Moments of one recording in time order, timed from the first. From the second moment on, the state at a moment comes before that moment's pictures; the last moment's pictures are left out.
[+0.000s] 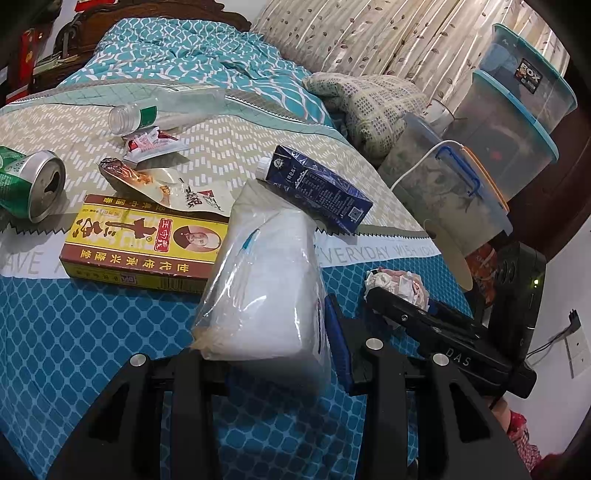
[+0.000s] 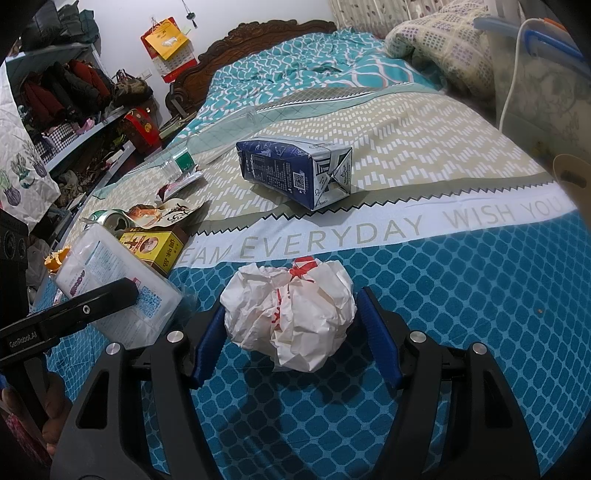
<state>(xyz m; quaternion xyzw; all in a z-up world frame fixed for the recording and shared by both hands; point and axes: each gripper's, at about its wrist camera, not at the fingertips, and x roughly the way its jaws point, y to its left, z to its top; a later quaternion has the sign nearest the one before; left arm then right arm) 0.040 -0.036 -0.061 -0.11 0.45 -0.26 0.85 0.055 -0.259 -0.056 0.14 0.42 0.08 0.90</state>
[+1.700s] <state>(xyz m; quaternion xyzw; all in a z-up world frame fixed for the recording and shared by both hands) 0.128 -0.435 -0.018 0.00 0.50 -0.51 0.70 -0.014 -0.569 -0.030 0.32 0.28 -0.15 0.89</state>
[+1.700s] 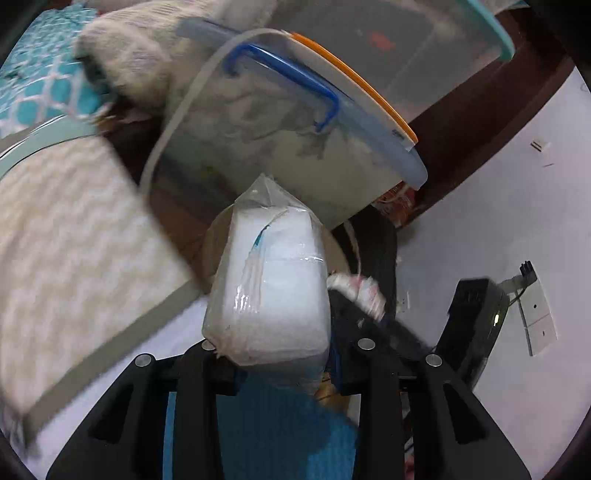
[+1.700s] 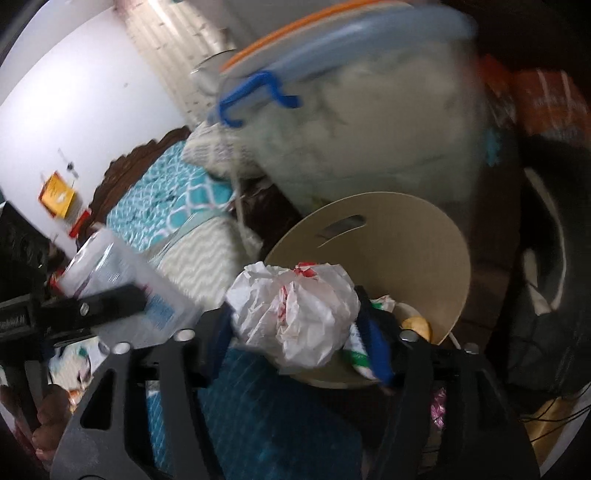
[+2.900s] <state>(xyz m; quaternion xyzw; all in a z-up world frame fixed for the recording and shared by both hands) 0.155 0.101 0.049 -0.23 0.36 -0.13 0.90 0.177 -0.212 0.025 0.22 0.40 0.25 0.86</state>
